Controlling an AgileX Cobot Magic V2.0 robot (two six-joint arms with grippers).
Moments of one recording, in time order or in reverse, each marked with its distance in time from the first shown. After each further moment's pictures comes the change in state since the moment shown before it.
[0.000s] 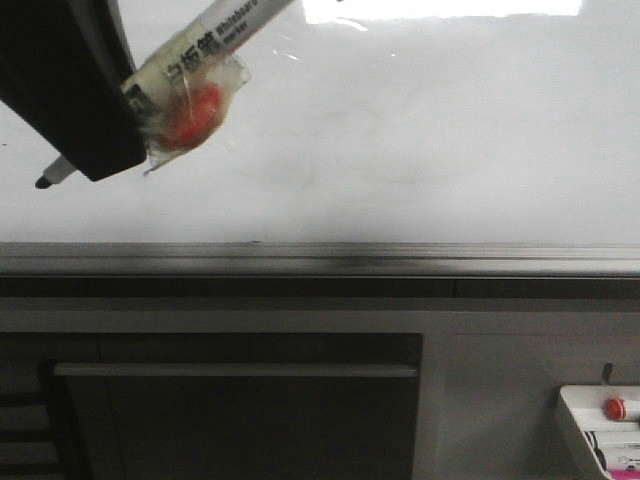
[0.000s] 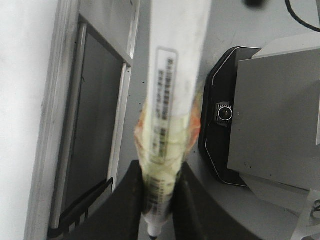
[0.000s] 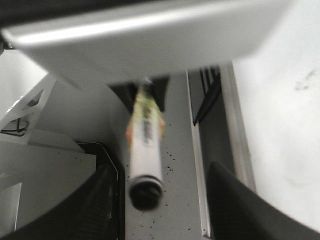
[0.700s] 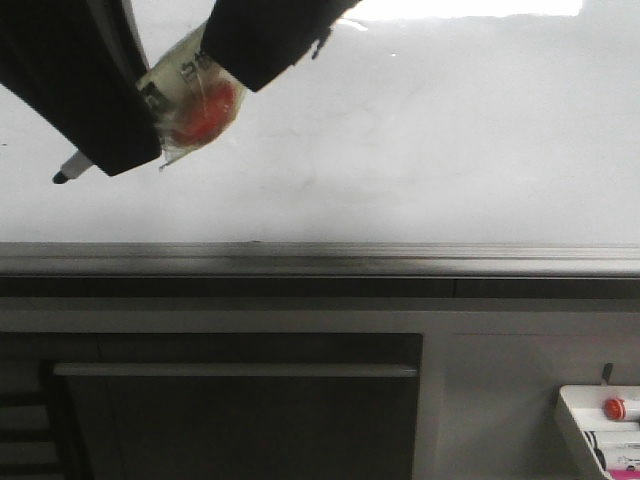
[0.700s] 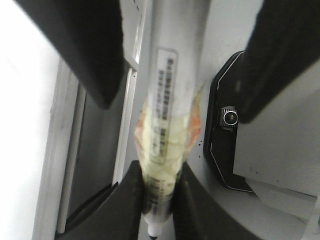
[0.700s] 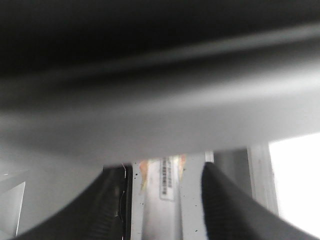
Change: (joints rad) left arm 0.000 0.002 0.000 0.002 -0.024 0.002; right arm 0.064 0.082 0.000 -0.002 -0.056 -0.004
